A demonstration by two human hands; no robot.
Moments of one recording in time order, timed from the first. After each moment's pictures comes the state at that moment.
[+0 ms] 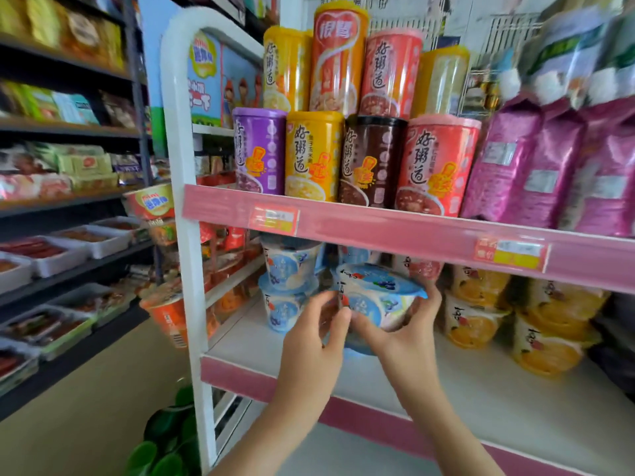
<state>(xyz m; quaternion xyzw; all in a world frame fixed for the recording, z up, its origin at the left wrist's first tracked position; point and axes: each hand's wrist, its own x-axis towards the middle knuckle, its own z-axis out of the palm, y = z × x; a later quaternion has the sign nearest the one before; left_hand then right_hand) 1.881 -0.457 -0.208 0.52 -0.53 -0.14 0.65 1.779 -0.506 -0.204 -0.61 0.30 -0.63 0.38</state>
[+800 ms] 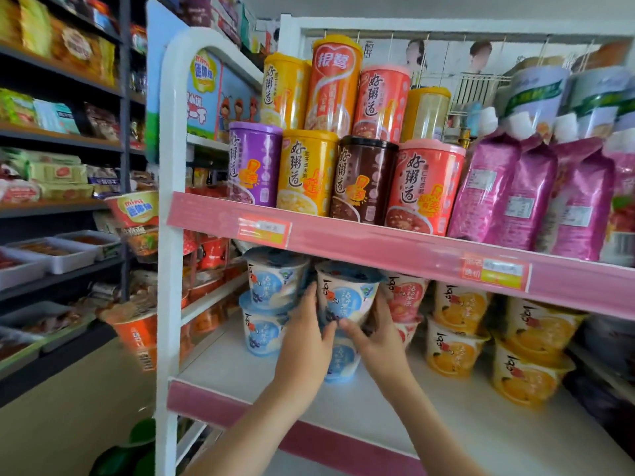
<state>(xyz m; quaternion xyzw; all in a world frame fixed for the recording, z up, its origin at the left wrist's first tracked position) 1.897 -0.538 -0.229 0.58 -0.57 -0.07 0.58 1.779 -0.583 -0.225 -0.70 0.35 -0.53 0.33</state>
